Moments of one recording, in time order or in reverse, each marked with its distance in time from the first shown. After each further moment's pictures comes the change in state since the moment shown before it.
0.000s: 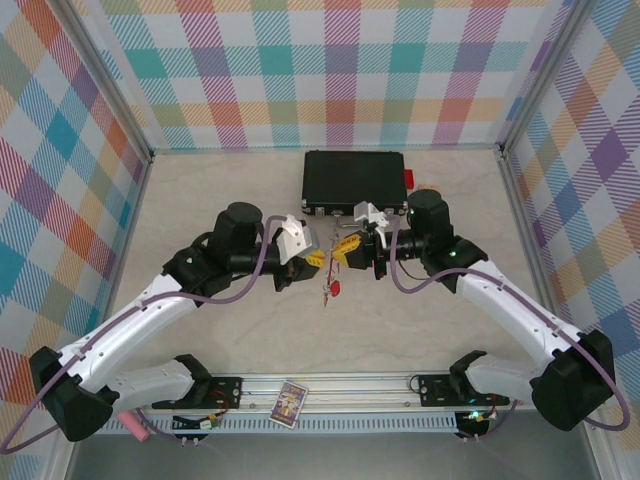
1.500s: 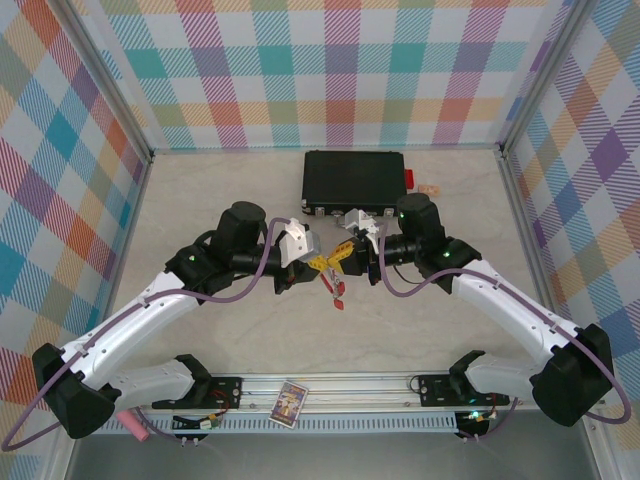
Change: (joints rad) left arm 0.000 0.016 0.012 -0.030 0.068 0.035; right arm 0.054 0.019 0.012 -0.071 0.056 -0.045
